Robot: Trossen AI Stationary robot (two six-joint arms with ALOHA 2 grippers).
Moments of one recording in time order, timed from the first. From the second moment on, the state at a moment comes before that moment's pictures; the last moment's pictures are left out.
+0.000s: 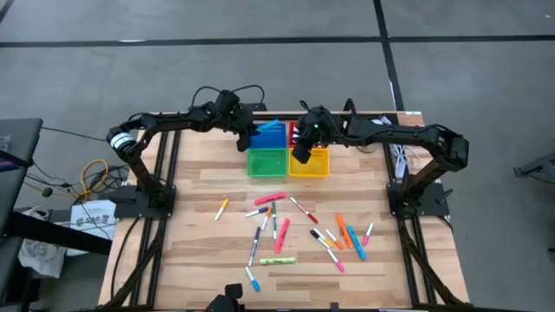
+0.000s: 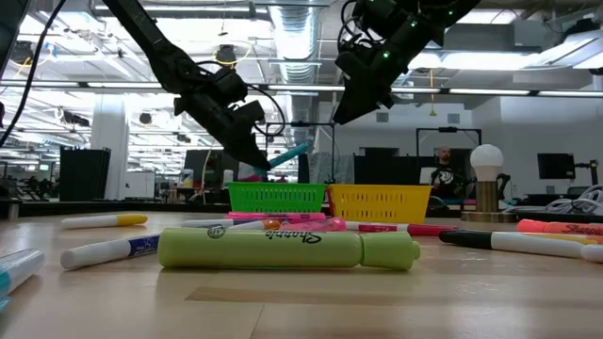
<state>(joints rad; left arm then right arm) 0.72 1.72 0.98 -0.02 0.41 0.45 -0.34 1.57 1.19 -0.37 0.11 0.02</state>
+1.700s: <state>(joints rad) 0.51 1.51 0.87 -0.05 0.45 0.29 -0.26 1.57 1.19 -0.41 0.11 0.04</state>
